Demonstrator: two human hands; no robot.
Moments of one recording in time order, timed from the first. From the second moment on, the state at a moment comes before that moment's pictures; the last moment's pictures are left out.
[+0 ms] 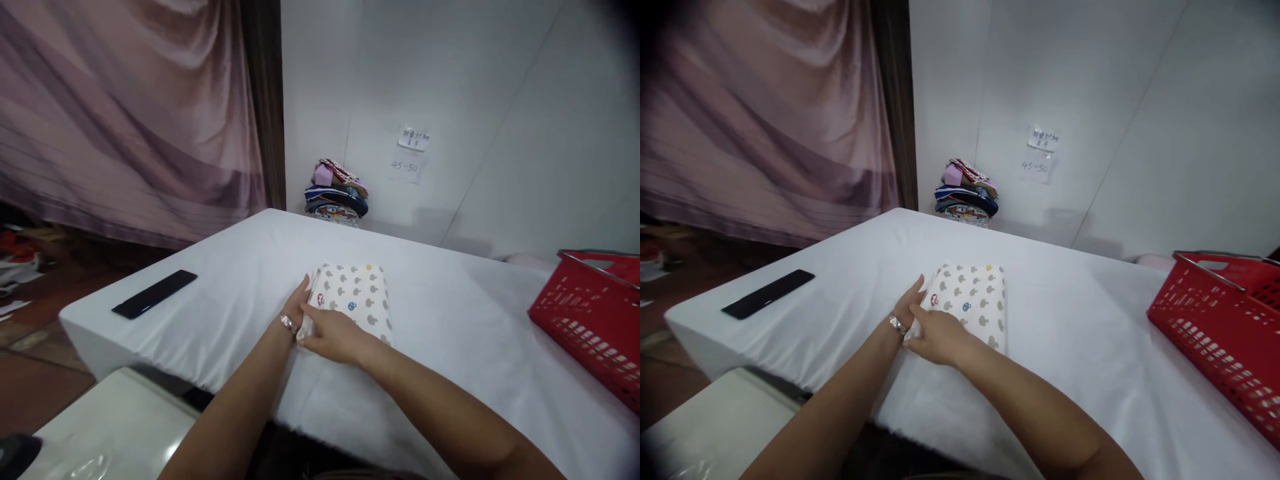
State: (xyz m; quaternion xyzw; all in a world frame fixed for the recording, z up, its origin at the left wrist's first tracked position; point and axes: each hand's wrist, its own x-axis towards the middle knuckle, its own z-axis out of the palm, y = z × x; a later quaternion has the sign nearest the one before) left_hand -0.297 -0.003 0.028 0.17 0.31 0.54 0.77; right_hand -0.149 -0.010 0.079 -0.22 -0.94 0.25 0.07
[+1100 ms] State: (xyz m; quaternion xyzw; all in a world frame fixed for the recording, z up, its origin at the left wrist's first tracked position) left_hand -0.295 -0.007 0.011 0.26 0.57 0.58 0.51; right_hand -0.151 0.116 0.062 -0.34 -0.88 0.27 0.17
